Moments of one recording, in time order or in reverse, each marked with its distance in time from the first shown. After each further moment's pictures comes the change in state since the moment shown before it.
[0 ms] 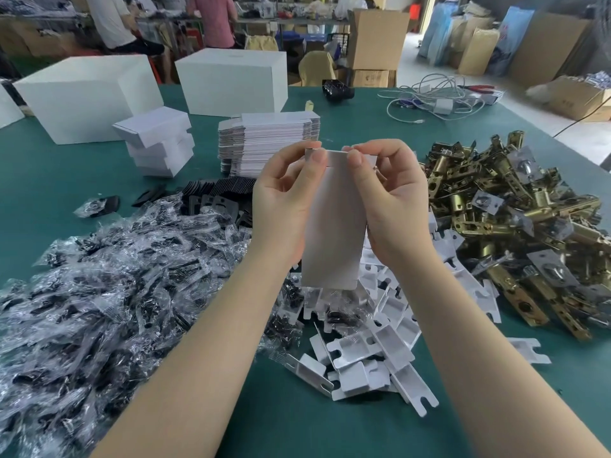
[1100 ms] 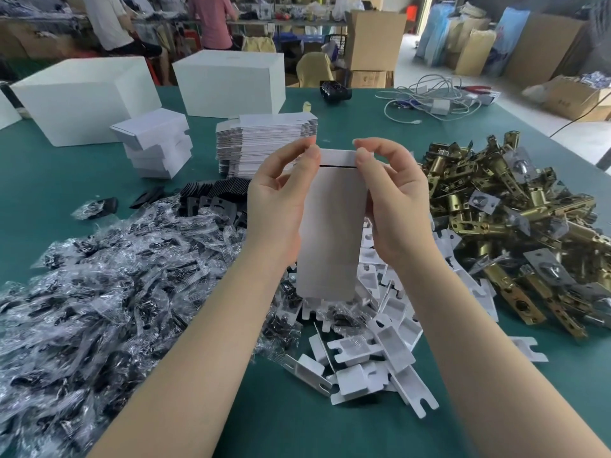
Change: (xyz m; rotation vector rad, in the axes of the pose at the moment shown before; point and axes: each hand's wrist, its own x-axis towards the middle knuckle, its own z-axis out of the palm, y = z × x) left_hand 0.002 0.004 0.002 -0.002 0.068 -0.070; right_hand 0.002 -0.003 -0.004 0.085 0.029 0.183
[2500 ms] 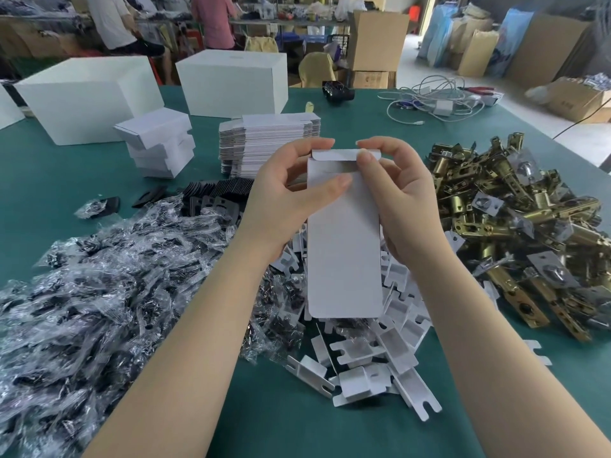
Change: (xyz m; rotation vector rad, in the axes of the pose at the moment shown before) left_hand 0.006 0.010 -0.018 0.286 -0.304 0.074; right_hand 0.003 -0.004 -0.009 -0.131 -0.110 -0.017
